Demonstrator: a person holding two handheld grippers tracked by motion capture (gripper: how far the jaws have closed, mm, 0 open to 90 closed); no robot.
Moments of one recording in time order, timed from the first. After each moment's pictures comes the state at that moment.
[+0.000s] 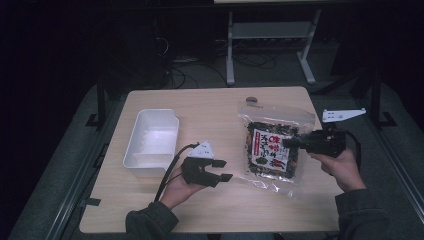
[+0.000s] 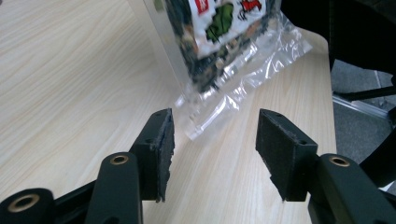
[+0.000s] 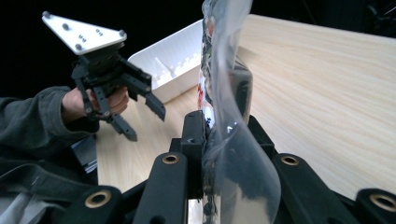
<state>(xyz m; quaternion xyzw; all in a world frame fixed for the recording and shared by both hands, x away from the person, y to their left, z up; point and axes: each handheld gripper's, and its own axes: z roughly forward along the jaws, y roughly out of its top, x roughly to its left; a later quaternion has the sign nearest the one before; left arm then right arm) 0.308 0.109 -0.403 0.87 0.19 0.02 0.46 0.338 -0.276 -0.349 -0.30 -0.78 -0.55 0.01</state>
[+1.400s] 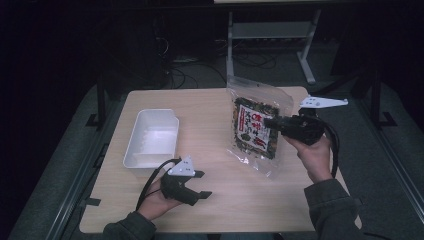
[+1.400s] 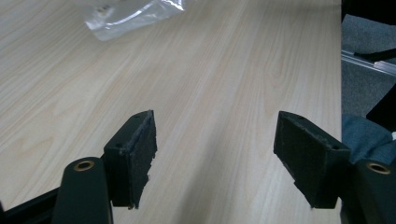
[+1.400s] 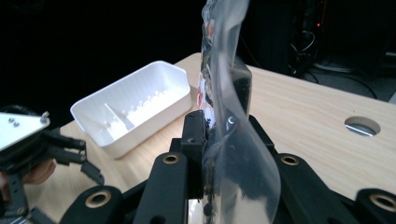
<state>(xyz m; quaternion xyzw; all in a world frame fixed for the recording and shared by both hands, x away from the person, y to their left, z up) 0.277 0.158 -0.416 0.89 0.17 0.04 0.41 0.344 -0.211 -0.313 -0.36 -0.74 -0.55 -0.11</state>
